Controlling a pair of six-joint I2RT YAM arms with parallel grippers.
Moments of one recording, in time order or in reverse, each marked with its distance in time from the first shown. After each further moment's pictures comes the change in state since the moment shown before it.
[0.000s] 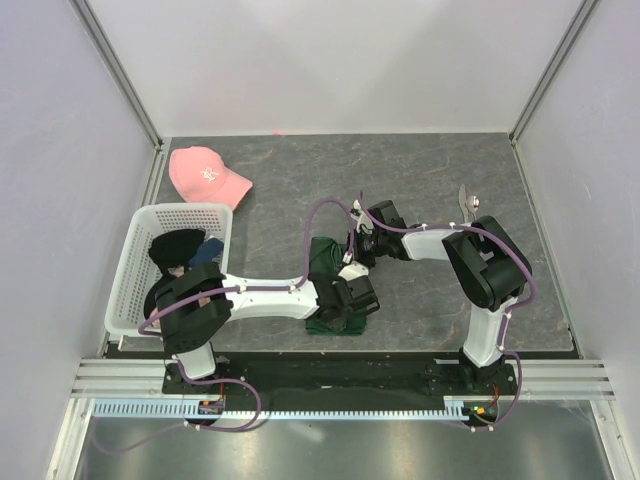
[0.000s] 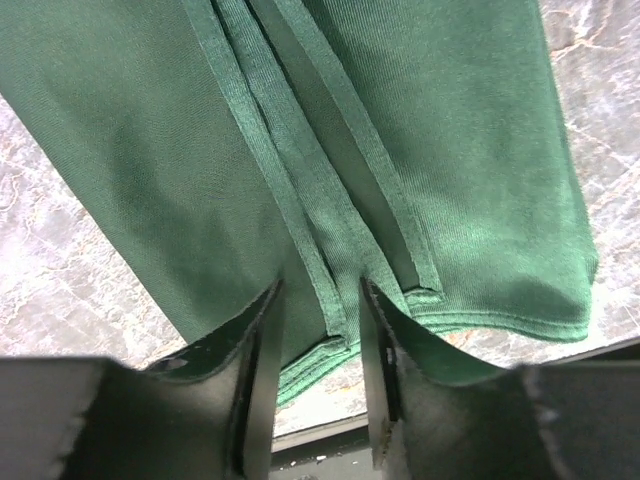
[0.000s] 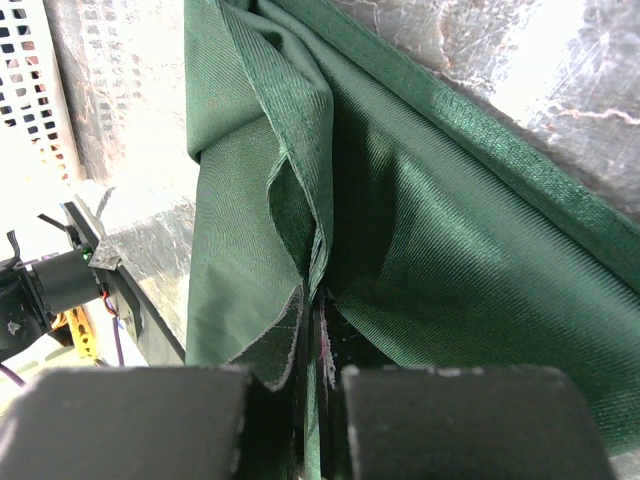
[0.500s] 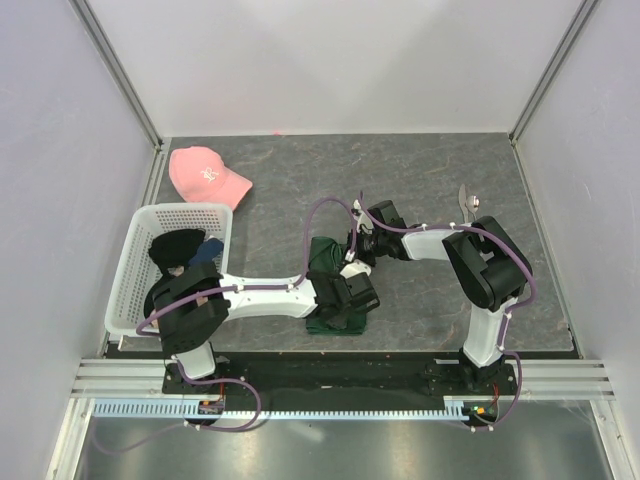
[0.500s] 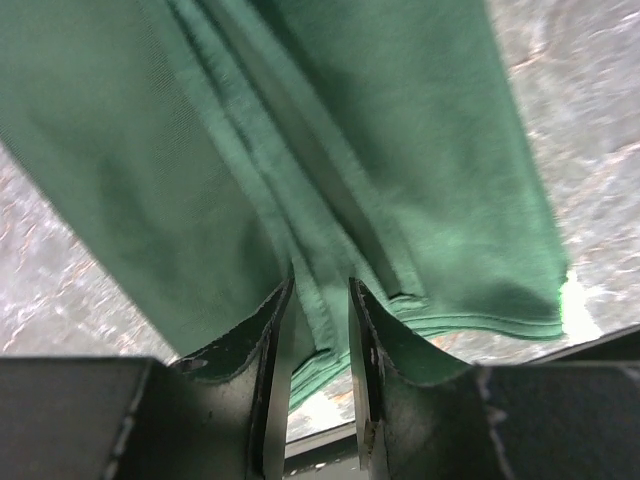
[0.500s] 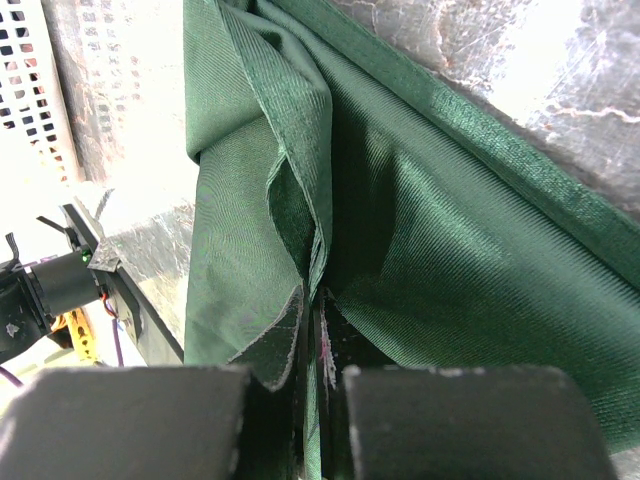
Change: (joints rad) left arm 0.016 -0.006 0.000 0.043 0.029 0.055; right arm 0.001 -0.002 0.000 -0.003 0.007 0.003
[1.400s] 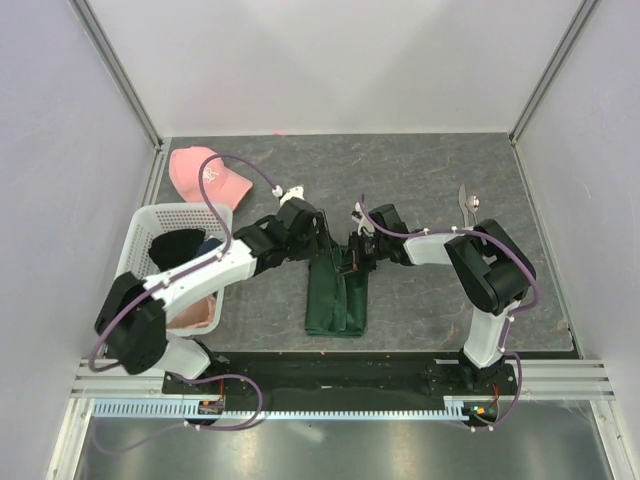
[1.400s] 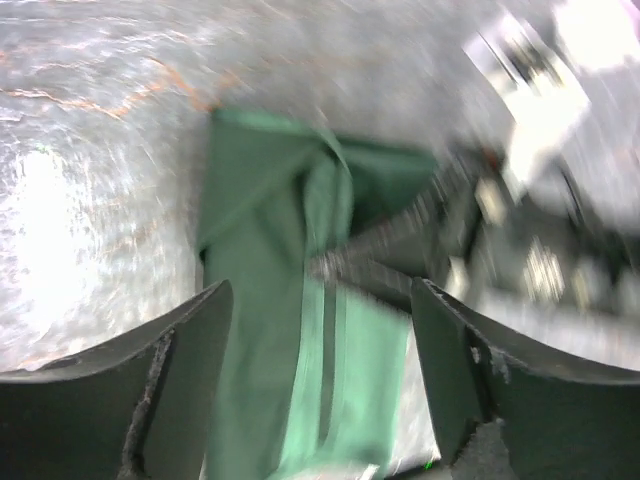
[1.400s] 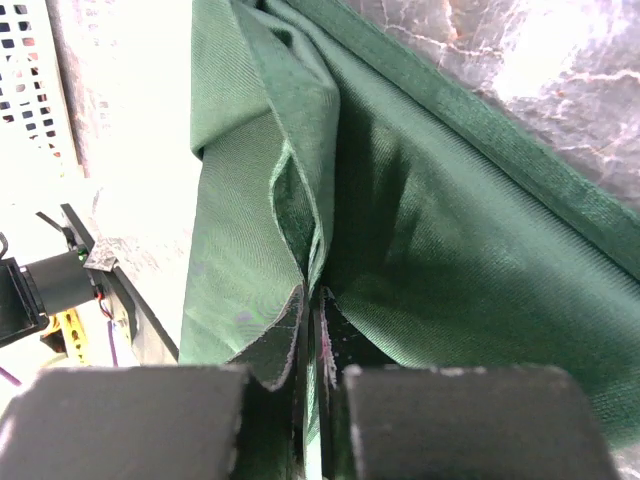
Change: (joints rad) left arm 0.451 -0.235 -0.006 0.196 0.122 -0.244; right arm 0.008 -0.032 -0.062 0.073 0.016 0.017
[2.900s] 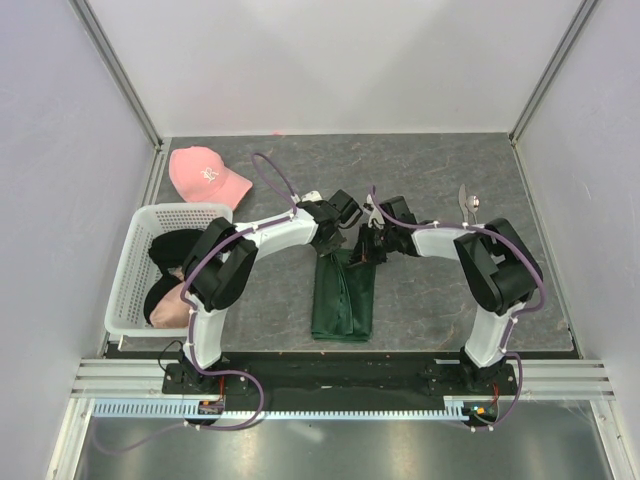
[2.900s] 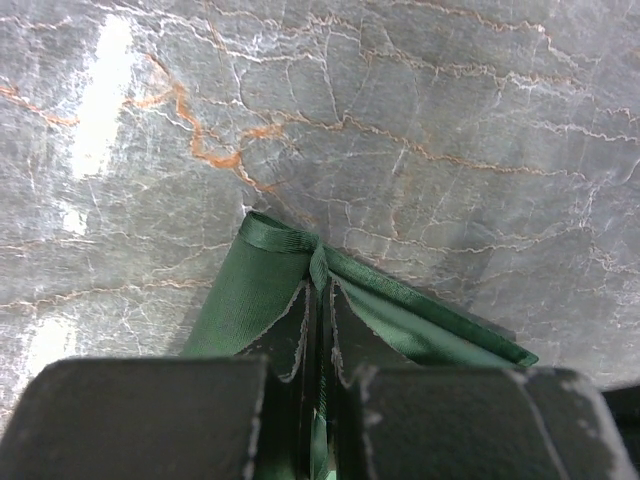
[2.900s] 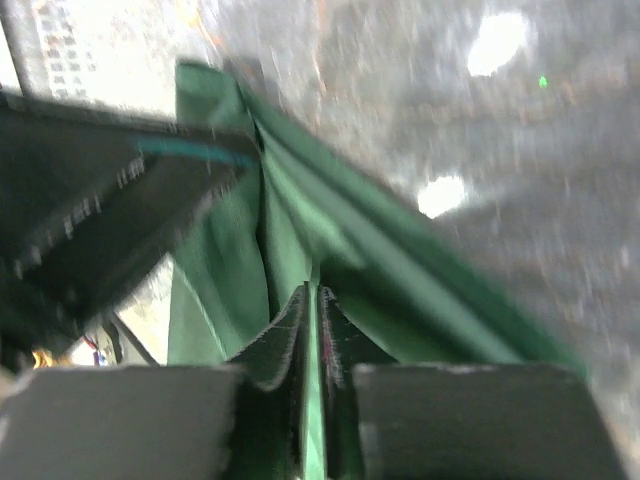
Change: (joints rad) left arm -0.014 0.533 0.394 -0.242 -0.131 -0.339; right arm -0.074 -0.008 0.062 -0.130 0.057 -0.048
